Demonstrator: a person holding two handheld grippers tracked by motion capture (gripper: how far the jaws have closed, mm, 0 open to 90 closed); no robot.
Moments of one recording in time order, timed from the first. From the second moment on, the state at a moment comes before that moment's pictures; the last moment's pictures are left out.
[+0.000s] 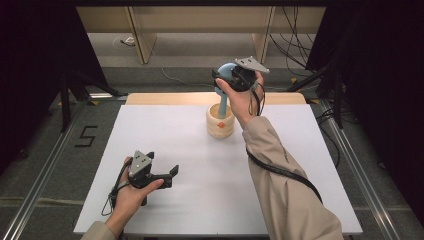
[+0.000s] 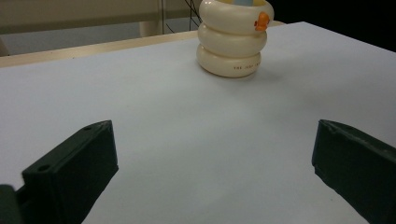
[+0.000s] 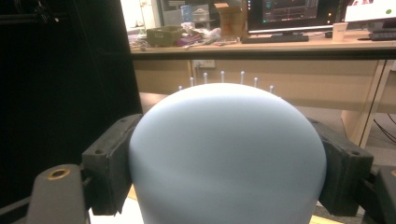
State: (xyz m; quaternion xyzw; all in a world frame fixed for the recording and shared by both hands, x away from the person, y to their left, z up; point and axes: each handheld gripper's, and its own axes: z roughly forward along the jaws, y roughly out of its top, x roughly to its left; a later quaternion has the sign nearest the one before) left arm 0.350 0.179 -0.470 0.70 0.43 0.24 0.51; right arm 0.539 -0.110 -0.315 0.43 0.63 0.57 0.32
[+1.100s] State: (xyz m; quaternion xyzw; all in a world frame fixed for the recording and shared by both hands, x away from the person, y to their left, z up) left arm 0.350 0.178 -0.470 0.70 0.43 0.24 0.51; right arm 0.541 -0.109 -0.325 0.43 0.63 0.56 0.32
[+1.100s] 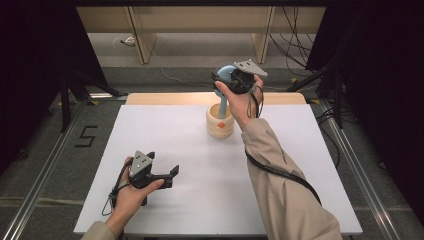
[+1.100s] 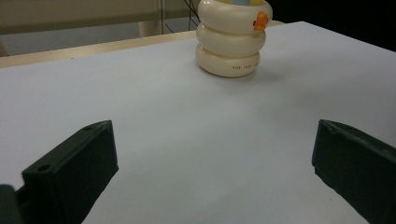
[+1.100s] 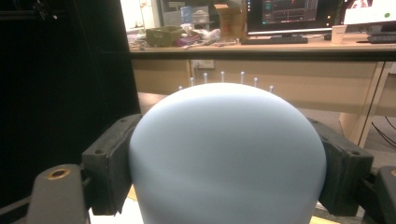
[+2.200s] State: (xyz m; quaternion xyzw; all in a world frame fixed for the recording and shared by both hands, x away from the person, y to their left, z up) left arm 0.350 0.177 -0.470 0.70 0.43 0.24 0.51; right arm 0.543 -0.105 -0.341 0.43 0.62 0.56 0.33
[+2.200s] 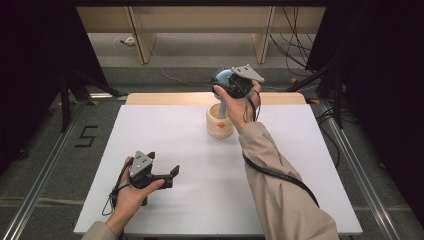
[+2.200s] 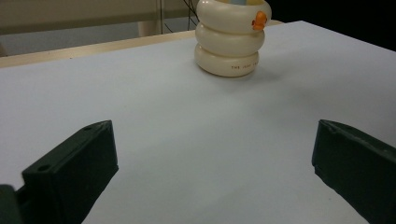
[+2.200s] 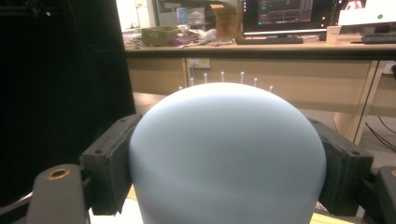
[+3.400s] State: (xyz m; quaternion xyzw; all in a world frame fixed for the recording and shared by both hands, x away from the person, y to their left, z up) left arm 0.350 0.176 -0.471 0.70 0.43 0.24 0.51; right arm 0.540 -0.099 -0.368 0.42 0.63 0.56 0.34
